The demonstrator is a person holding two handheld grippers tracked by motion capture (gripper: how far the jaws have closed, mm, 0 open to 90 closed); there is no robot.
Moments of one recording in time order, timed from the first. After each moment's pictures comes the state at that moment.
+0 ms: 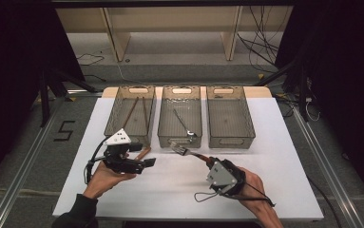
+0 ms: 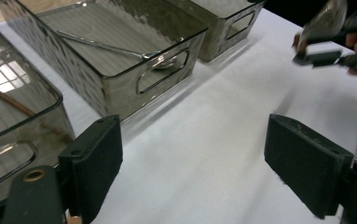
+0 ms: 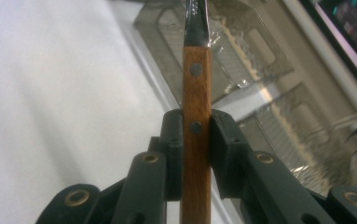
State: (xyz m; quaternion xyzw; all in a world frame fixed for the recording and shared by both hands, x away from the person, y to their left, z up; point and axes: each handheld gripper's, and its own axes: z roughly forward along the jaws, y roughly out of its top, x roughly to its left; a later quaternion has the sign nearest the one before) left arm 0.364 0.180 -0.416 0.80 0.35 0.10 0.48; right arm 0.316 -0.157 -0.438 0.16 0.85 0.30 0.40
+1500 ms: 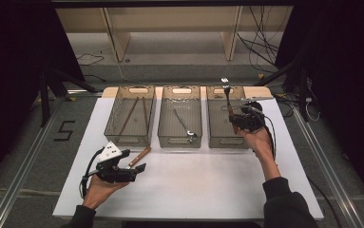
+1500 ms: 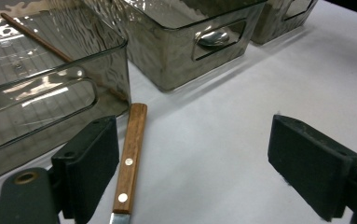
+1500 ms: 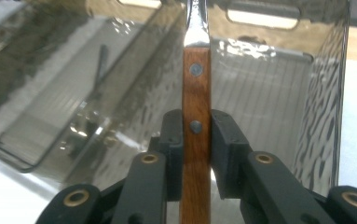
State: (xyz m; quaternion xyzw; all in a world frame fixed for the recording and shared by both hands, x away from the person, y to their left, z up) left arm 0.350 0.206 -0.455 0.78 0.39 0.18 0.46; right arm 0.487 -0.232 -0.398 0.52 0.75 0.37 0.19
